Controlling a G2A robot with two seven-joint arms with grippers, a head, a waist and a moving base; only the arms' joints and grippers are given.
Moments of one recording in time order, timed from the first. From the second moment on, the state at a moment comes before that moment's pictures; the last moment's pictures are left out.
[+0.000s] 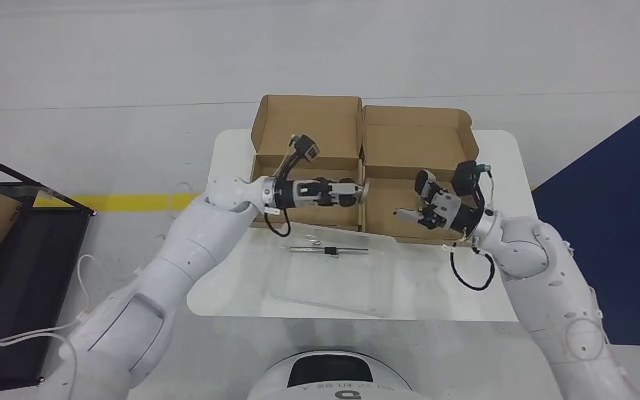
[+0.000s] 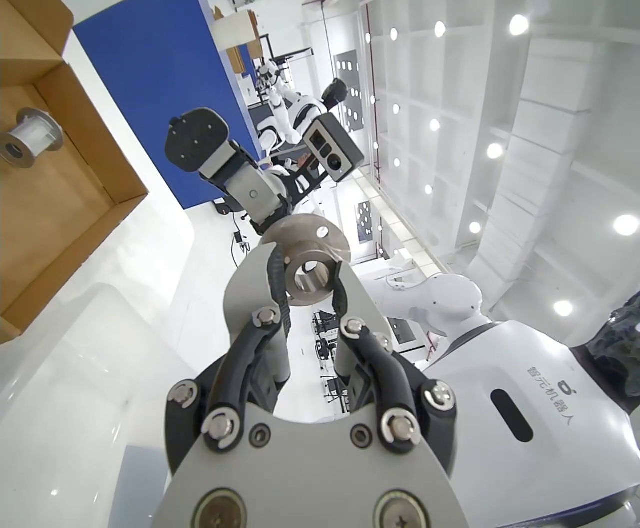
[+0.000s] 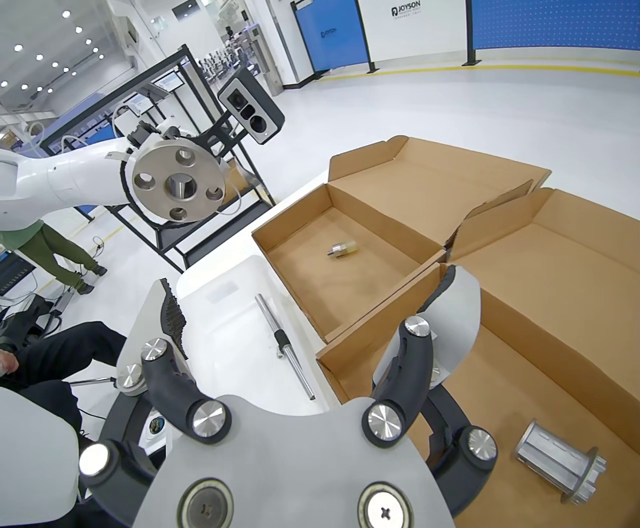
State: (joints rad) left arm 0.81 -1.31 -0.77 -0.94 -0.72 -0.58 -1.20; right arm -1.43 -1.00 1.42 -1.59 -0.60 -0.83 0.39
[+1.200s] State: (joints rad) left arm 0.79 -1.36 -0.75 -0.87 -0.68 -0.57 -1.24; right arm -1.33 -1.02 1.24 -1.58 -0.65 -0.91 0.30
